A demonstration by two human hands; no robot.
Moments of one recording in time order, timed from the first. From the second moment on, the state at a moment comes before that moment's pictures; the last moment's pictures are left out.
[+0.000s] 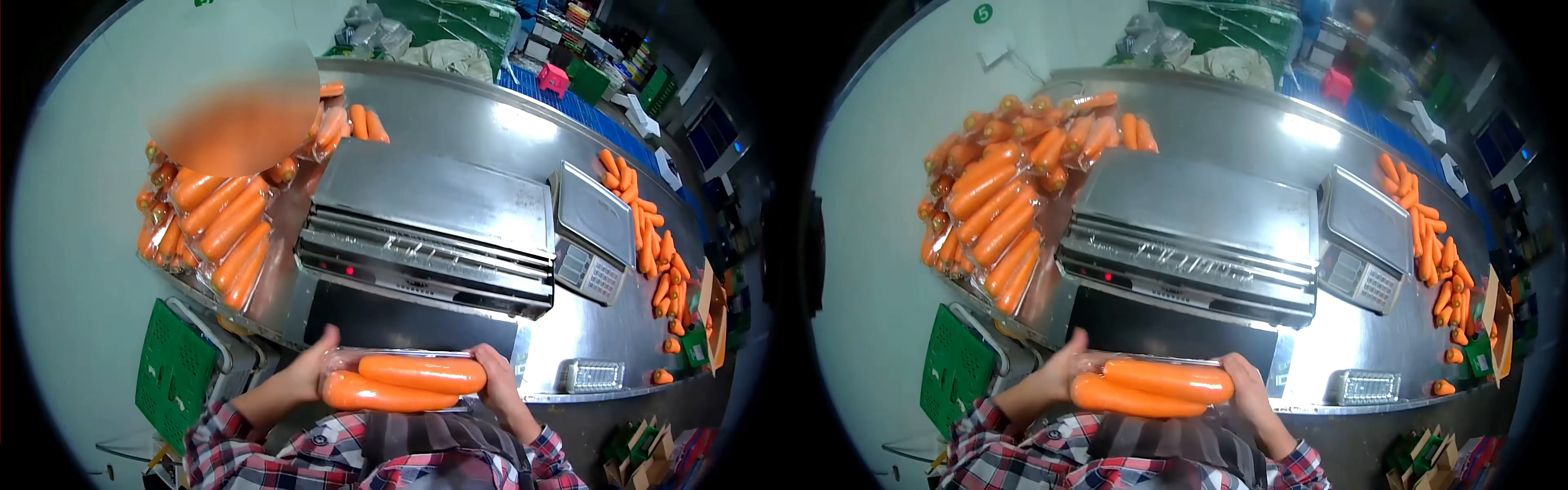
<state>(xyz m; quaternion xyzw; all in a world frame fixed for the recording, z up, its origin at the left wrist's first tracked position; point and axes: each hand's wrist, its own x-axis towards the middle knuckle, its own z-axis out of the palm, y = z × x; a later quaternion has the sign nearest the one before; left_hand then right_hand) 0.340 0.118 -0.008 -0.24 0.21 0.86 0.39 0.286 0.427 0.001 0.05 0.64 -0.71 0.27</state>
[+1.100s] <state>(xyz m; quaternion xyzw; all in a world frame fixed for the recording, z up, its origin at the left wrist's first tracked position) -0.026 -0.093 0.017 -0.18 0.45 0.87 -0.11 0.311 0.599 -0.069 0.23 0.82 -0.52 0.01</state>
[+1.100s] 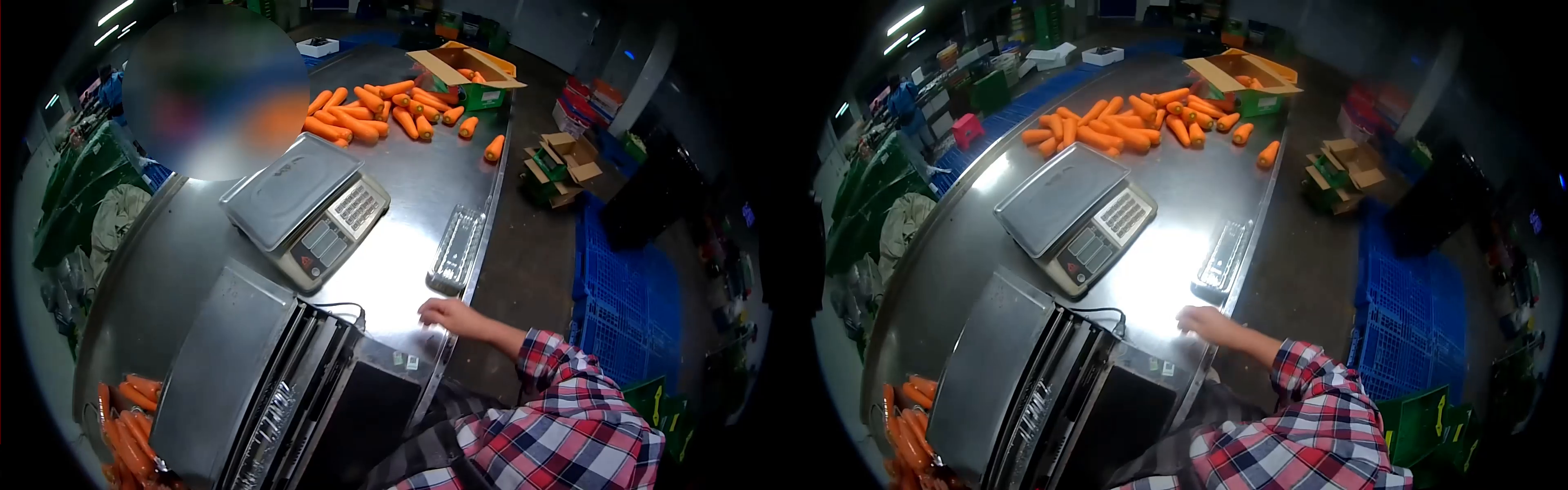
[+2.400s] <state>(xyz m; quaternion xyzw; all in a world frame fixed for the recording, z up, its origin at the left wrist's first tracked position) 0.255 0.615 -0.117 0.41 0.88 0.25 0.07 0.238 1.253 -0.066 0.07 0.97 -0.15 0.18</state>
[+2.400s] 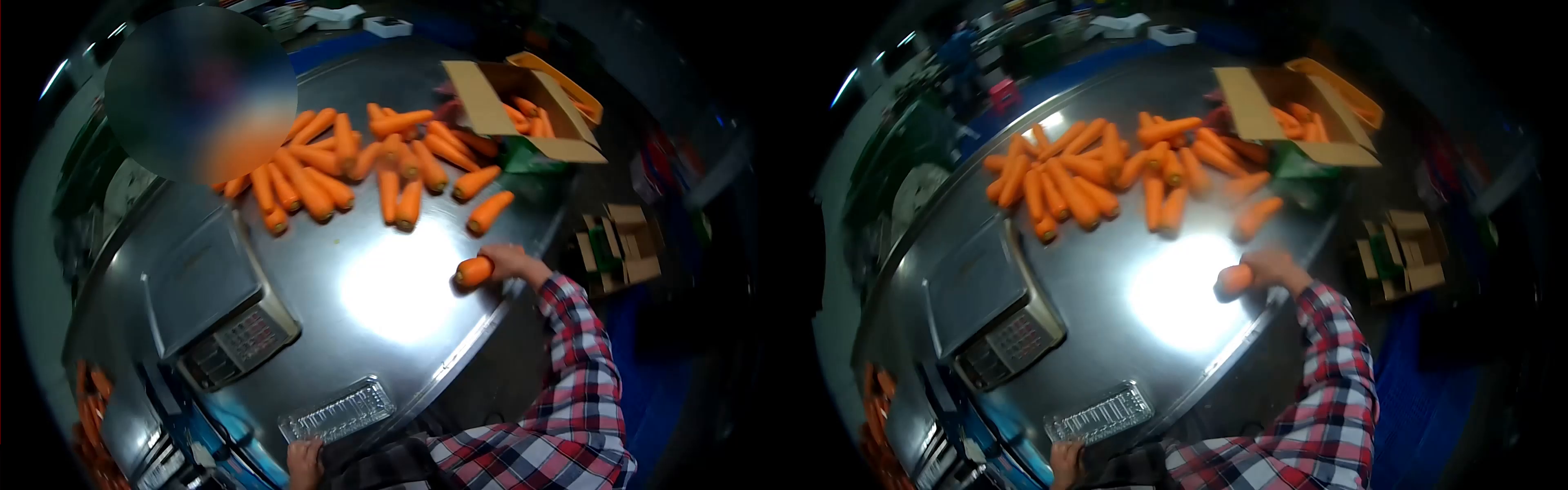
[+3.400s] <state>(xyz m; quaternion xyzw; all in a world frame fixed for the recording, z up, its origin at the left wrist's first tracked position) 0.159 0.656 -0.076 0.37 0.87 0.31 -0.13 0.075 0.962 0.010 -0.09 0.91 -0.41 -0.01</state>
